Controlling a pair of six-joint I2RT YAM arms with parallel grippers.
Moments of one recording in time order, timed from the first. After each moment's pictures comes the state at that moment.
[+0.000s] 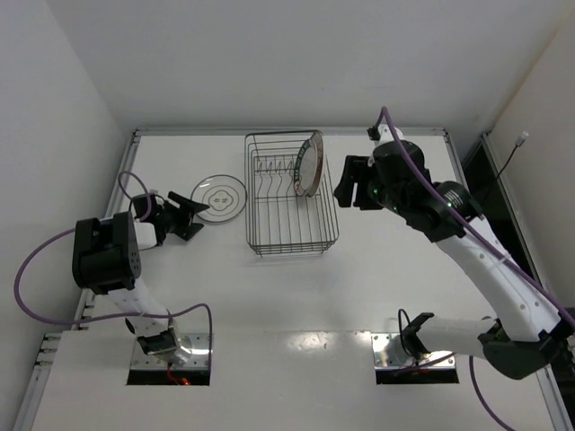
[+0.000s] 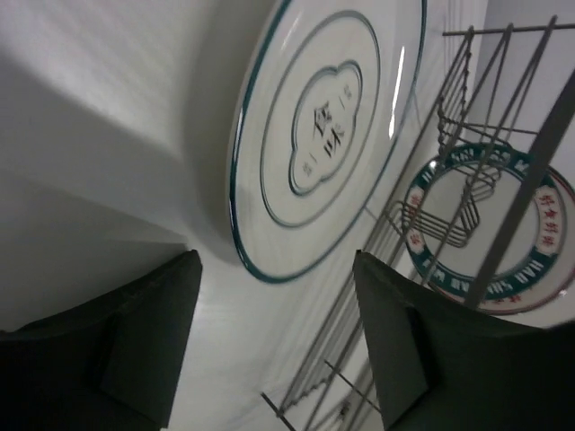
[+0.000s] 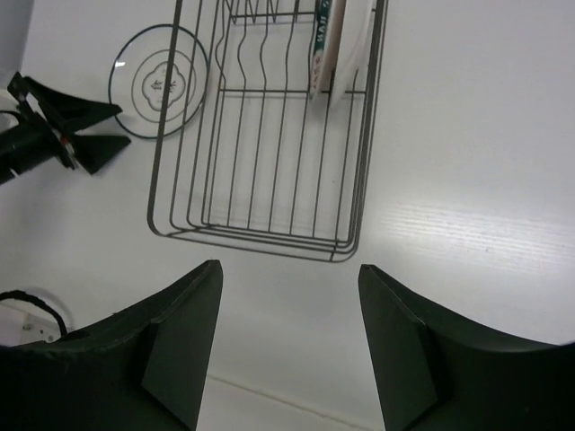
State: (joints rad) left arm 0.25 1.70 0.62 0.37 0.55 -1.01; right arm 0.63 1.23 1.50 -0.87 0.22 0.47
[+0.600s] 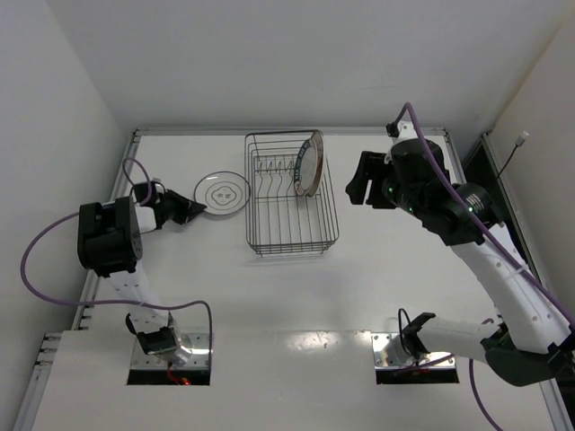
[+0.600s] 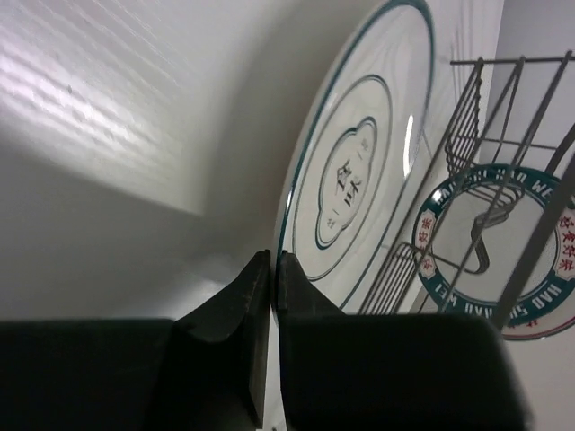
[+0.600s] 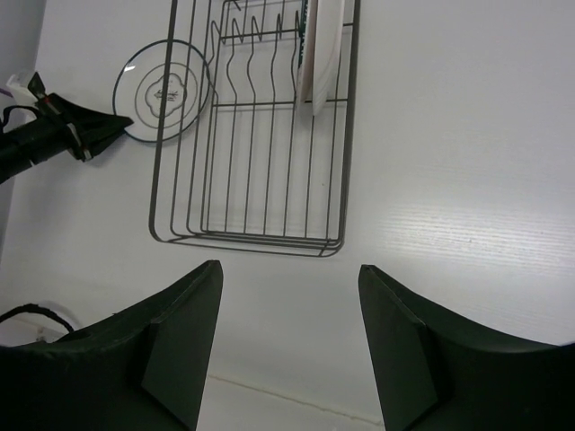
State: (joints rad) left arm 0.25 1.93 0.86 0.32 0.57 -0.94; right arm 0.59 1.16 1.53 -0.94 0.24 0.49
